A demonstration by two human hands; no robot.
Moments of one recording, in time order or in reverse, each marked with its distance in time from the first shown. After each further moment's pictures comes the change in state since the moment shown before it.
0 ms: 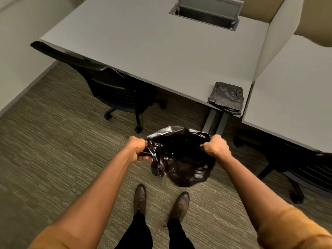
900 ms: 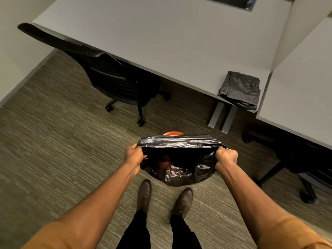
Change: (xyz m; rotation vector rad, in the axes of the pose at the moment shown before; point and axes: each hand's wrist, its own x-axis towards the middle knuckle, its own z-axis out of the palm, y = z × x) left_hand 0.095 -0.082 0.035 -0.436 0.057 0.002; right_hand 0.056 0.038 0.069 0.779 0.141 0.479
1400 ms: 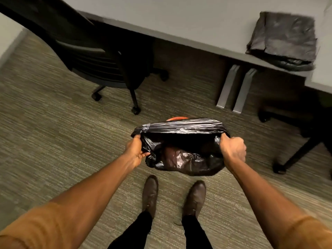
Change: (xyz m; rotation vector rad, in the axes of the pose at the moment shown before) left_hand 0.176 -0.074 0.032 0.025 -0.112 -0.213; right_hand 0.119 0.073 0.105 -0.376 0.113 -0.112
